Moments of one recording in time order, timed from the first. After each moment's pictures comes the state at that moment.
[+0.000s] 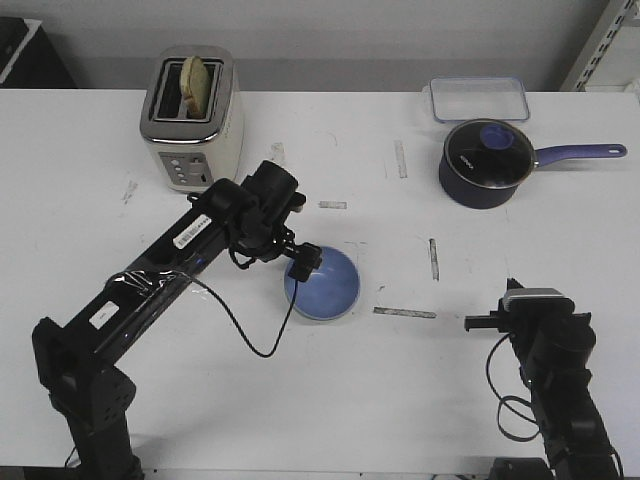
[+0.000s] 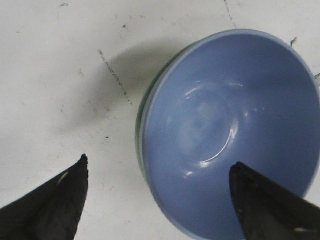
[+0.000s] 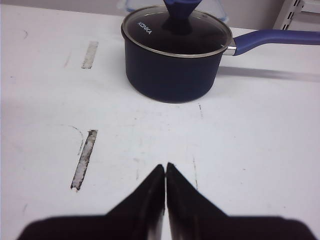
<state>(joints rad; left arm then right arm) -0.56 1.88 1.86 -1.09 0.15 -0.10 0.00 0.67 0.51 -0.22 0.03 -0.05</state>
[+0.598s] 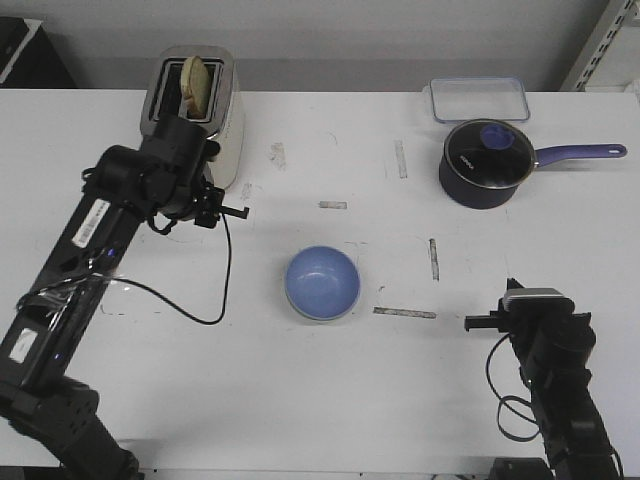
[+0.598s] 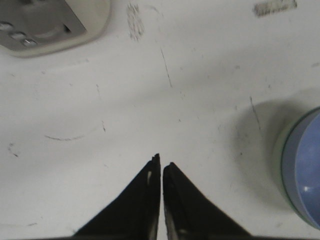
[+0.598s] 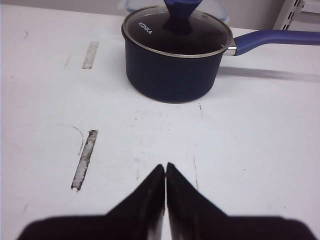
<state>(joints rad) -0.32 1.73 2.02 -1.20 -0.02 -0.04 0.00 0.67 0.51 -0.22 0.03 -0.05</state>
